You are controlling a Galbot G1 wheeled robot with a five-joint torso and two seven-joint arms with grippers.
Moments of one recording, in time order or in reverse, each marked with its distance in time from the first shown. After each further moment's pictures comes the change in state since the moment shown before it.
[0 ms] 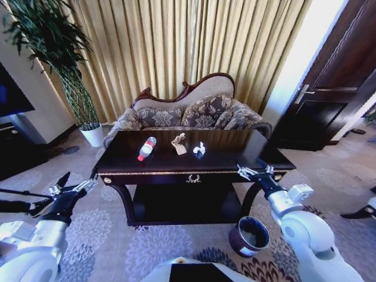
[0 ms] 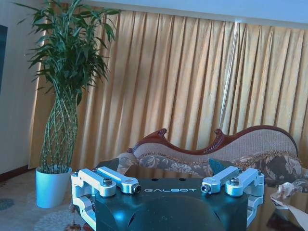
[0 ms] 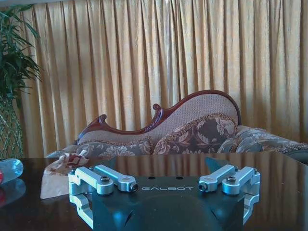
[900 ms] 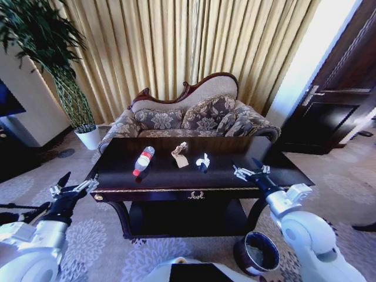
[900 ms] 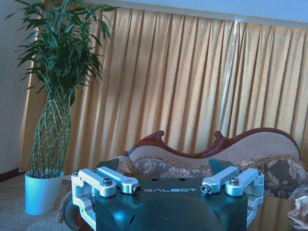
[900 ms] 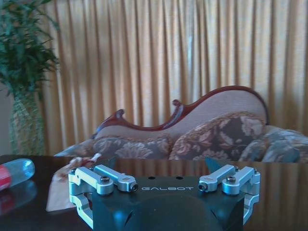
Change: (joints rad) left arm 0.001 0.000 0.006 0.000 0.001 -0.015 0.010; right arm -0.015 -0.069 -0.034 0.055 0.042 -0.039 -0.006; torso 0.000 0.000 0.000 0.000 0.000
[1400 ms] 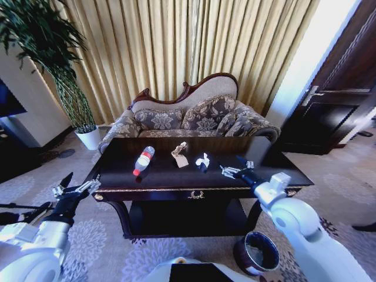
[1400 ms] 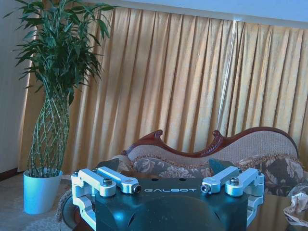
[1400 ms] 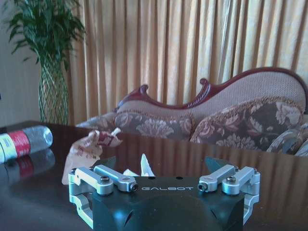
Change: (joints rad) left arm 0.003 -0.012 0.025 0.000 0.028 -0.007 0.005; right arm 0.232 -0.175 -0.229 -0.142 0.040 -0.078 0.051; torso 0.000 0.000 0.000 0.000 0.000
